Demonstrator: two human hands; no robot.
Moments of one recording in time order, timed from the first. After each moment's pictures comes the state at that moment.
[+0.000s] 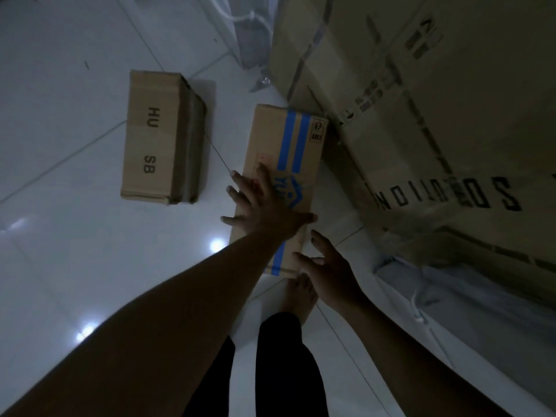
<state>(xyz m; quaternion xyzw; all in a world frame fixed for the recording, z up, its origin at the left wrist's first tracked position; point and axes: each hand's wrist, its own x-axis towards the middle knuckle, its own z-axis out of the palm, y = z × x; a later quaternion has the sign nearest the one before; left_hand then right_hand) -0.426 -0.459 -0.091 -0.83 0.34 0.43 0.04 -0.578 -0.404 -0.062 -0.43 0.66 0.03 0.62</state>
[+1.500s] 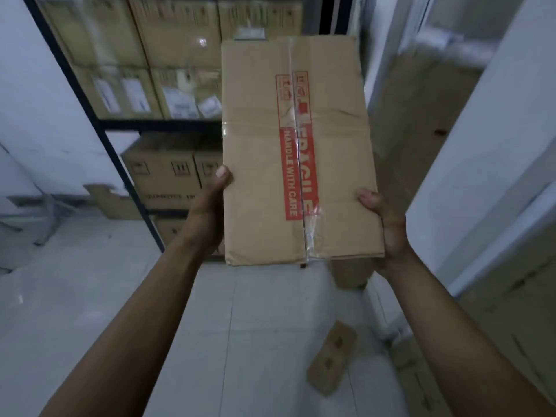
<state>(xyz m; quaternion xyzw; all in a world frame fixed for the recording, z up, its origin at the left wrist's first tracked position) 0.011 -0.180 0.734 -0.44 0.35 0.38 -0.73 -0.180 -0.373 0.723 -0.52 0.14 -0.28 0.79</state>
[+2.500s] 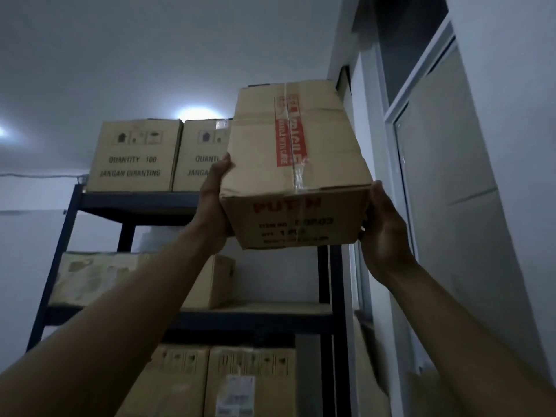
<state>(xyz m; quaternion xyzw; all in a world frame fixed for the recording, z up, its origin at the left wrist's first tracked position) 0.161 -0.384 1.200 -0.37 0.56 0.00 -0.74 0.012 -0.577 1.160 -0.64 -0.23 -0.54 0.50</state>
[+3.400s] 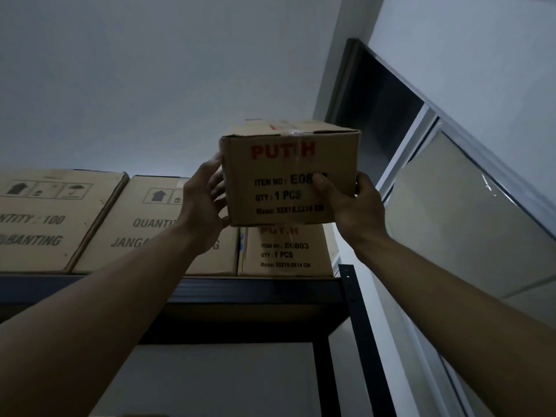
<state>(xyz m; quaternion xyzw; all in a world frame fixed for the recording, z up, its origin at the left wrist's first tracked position) 0.349 -0.506 1.374 -0.26 0.64 -0.14 -0.71 0.204 -0.681 1.368 -0.56 -0.17 -0.78 0.21</state>
